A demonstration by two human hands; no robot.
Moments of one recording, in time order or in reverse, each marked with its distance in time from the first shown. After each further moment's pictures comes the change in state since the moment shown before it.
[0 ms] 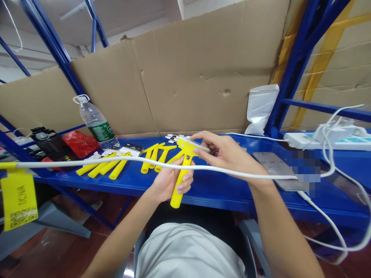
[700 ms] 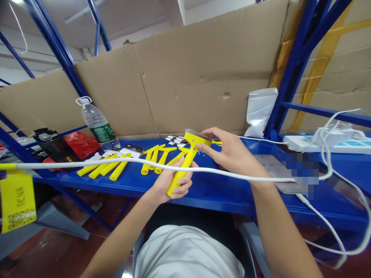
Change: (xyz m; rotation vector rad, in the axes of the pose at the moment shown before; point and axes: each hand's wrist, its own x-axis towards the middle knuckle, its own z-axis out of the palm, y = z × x) left_hand -0.005 0.005 0.011 0.085 -0.027 0.045; right_hand 0.005 0.013 -0.001 0.007 0.190 0.108
